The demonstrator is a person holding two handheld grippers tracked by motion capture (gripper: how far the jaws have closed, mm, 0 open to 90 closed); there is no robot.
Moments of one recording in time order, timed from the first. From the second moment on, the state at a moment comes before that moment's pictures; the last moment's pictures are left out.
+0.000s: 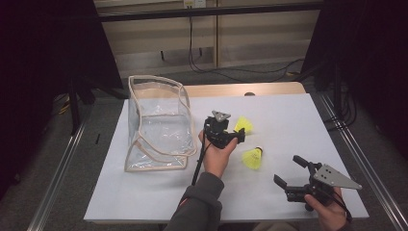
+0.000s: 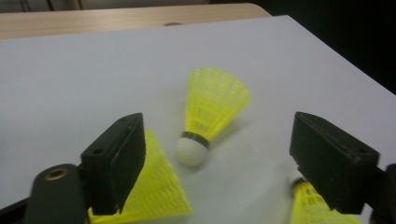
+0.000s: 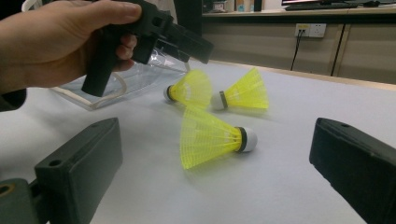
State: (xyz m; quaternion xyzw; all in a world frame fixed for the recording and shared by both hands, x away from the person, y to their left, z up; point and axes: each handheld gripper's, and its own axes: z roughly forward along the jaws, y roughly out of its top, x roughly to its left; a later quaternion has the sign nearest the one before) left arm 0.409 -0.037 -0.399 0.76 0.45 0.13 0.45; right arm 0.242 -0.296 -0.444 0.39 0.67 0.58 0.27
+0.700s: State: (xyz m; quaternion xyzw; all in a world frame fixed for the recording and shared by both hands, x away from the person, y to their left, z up) left arm 0.370 -0.032 -0.392 0.78 0.40 0.08 0.48; right arm 0.243 -0.296 -0.445 0.38 0.67 0.57 0.28
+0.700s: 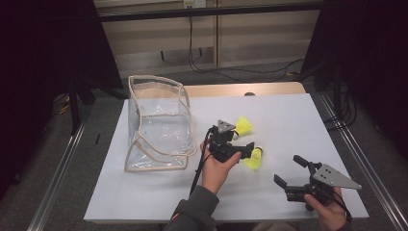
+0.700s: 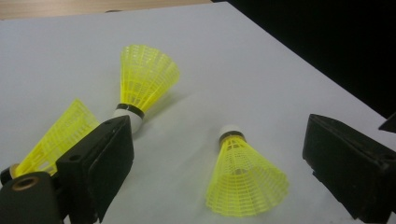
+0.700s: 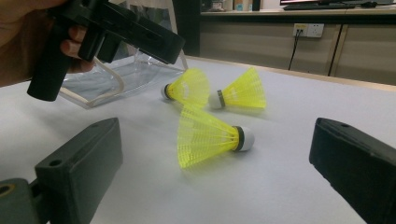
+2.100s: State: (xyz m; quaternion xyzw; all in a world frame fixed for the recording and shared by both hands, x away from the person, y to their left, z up) left arm 0.320 0.021 -0.414 0.81 0.32 0.05 0.49; right arm 0.243 -0.295 -0.445 0.38 0.67 0.57 0.28
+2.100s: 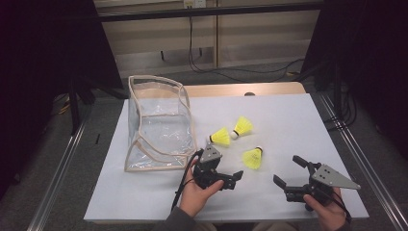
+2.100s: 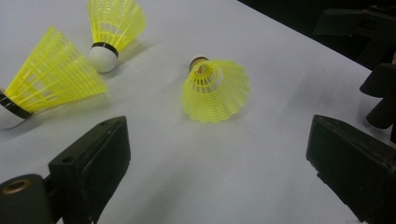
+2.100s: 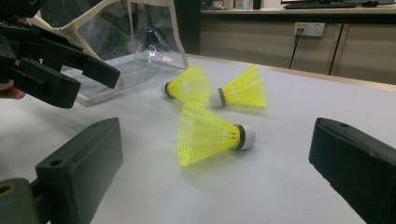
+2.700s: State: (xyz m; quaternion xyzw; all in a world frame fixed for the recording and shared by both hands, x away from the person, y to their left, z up) left arm 0.317 0.050 -0.418 0.81 0.31 0.05 0.49; right arm 0.242 -0.295 -0.445 0.38 0.67 0.57 0.28
